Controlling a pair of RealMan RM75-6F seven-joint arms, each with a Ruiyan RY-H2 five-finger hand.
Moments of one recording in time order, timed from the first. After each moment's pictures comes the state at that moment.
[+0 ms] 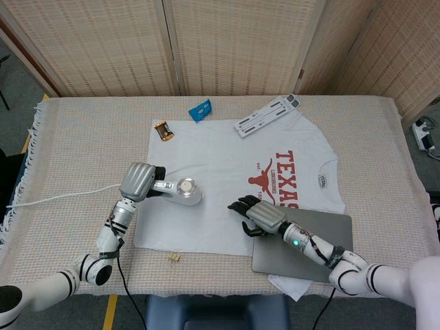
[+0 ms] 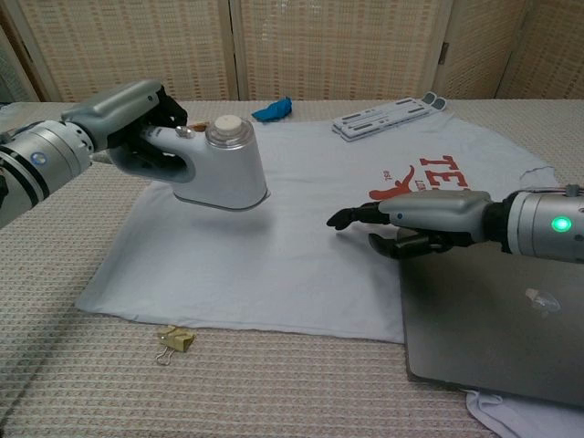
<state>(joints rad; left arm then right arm) -0.76 -1.73 -0.27 -1.04 1.33 1.07 -0.01 0.80 -1.52 0.02 -1.27 -1.63 0.71 0.28</state>
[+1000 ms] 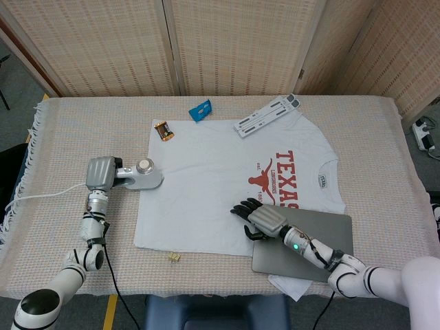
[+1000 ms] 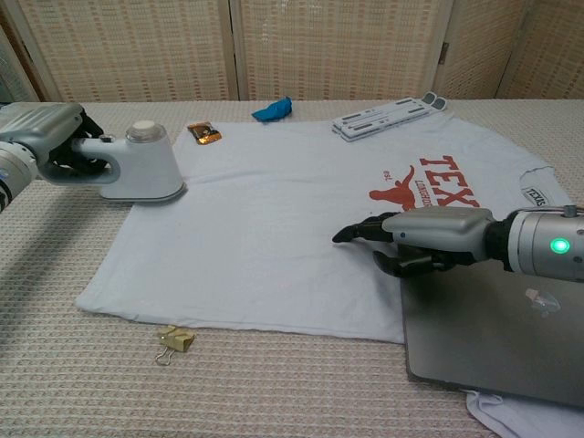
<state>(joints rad) -0.77 -1.94 -0.30 -0.38 1.22 0.97 -0.18 0.81 -1.55 -0.04 -1.24 -1.58 0.73 0.23</state>
